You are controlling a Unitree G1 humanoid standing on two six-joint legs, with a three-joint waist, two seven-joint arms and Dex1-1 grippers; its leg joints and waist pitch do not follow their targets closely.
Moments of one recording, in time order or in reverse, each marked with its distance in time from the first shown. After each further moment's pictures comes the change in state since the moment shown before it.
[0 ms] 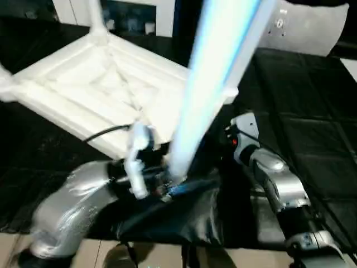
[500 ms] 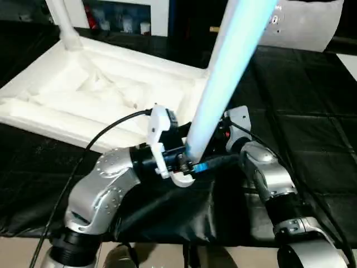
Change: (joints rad) left arm -0.069 -0.091 -0.033 0.088 0.067 -0.061 0.036; right arm -0.081 0.056 -0.030 0.147 -0.022 -0.081 -0.031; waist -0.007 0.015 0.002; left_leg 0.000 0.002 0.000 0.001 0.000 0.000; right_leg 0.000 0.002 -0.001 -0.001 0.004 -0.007
